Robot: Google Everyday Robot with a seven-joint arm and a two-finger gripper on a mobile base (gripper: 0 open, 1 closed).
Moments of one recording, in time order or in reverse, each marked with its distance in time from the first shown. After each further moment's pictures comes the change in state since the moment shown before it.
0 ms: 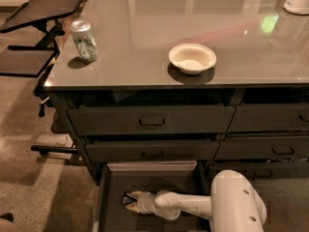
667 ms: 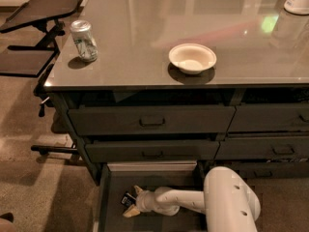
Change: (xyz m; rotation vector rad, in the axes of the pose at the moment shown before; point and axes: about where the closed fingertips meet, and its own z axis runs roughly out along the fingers) arm 0.004 0.002 0.010 -0.069 0.014 0.032
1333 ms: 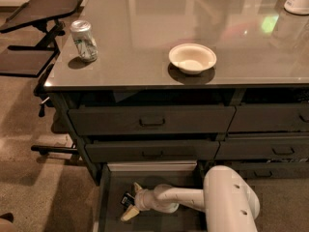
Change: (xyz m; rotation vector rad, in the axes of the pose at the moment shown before) arm -0.016 0.003 -0.002 -0.044 -0.028 0.000
